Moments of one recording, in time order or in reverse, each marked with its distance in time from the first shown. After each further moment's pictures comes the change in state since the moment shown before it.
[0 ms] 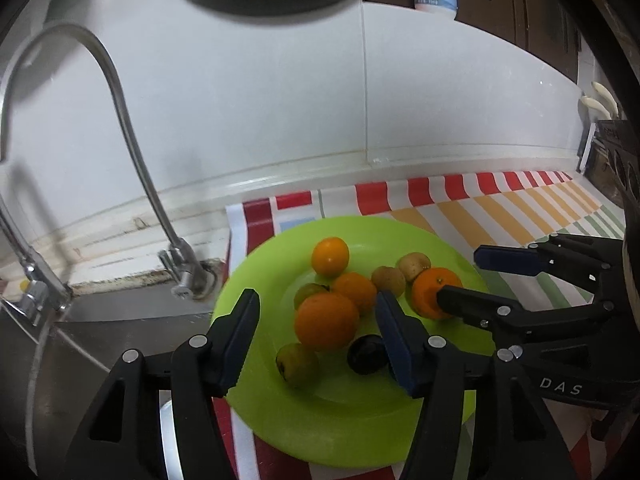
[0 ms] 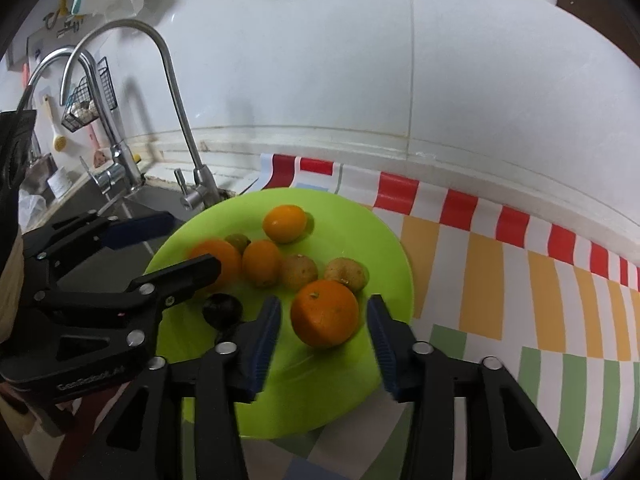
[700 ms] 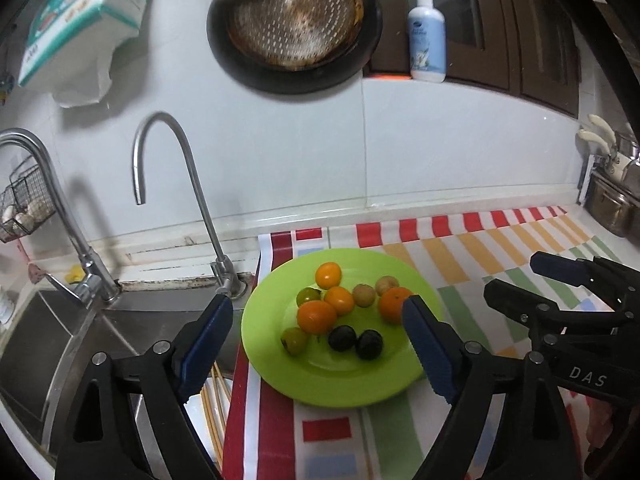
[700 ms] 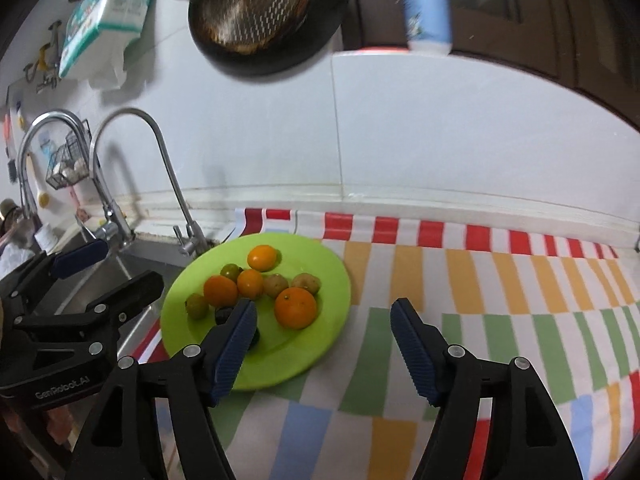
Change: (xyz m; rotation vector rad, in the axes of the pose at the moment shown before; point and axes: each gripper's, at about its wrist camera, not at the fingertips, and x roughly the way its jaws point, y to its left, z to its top) left arm -0.100 -0.028 -0.002 -0.059 -0.116 0.092; right arm -0.110 -0.007 -0.023 0.132 -0.147 -0.121
